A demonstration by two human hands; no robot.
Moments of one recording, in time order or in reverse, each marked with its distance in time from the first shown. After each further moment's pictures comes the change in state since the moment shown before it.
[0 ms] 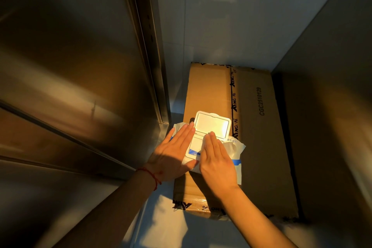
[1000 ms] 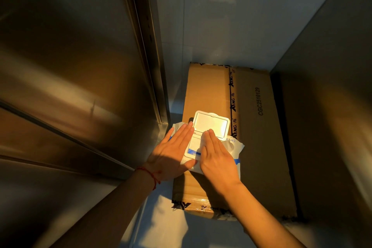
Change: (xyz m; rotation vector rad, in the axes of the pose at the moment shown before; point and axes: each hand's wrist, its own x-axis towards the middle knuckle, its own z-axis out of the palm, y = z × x) left_hand 0.003 0.001 -0.004 0.035 -0.024 0.002; right_hand 0.006 0.009 -0.005 0.013 -0.025 -0.061
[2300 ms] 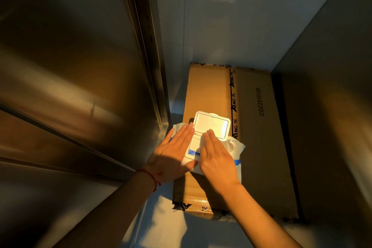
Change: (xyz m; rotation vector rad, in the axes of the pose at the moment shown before) left_hand -0.003 -0.001 0.007 0.029 0.027 -0.003; right_hand 0.004 -0.006 -0.012 -0.029 -0.149 0.041
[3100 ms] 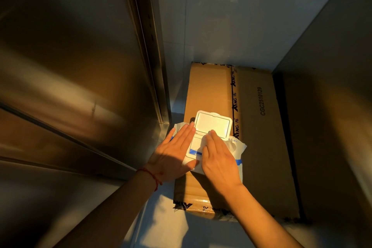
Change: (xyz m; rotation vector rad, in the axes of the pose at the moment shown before) left_hand 0.001 0.003 -0.005 0.005 0.026 -0.008; right_hand -0.002 0.002 0.011 0.033 0.170 0.000
